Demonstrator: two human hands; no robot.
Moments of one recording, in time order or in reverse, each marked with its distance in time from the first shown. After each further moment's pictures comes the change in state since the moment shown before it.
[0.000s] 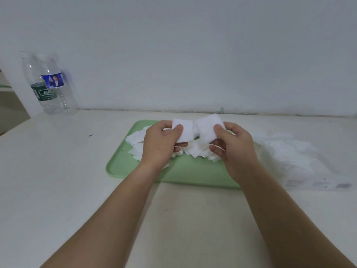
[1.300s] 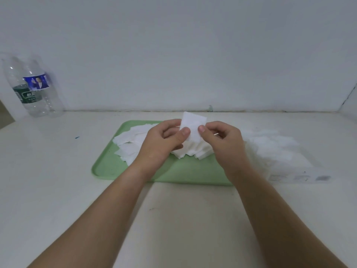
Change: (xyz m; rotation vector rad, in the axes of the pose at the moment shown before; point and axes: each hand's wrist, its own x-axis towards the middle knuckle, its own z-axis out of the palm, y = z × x) left_hand -0.012 0.002 0.014 -0.068 -0.289 0.036; right_hand -0.002 -0.001 -0.019 -0.313 -0.060 -0.311
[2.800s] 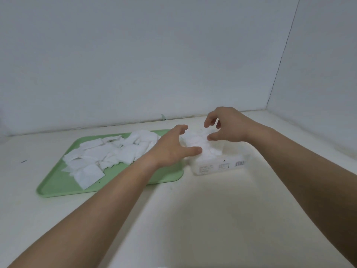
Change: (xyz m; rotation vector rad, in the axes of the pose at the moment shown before) left_hand 0.014 0.022 0.148 0.677 -0.341 0.050; right_hand 0.038 -0.058 -0.195 -1.084 -0.337 -0.080
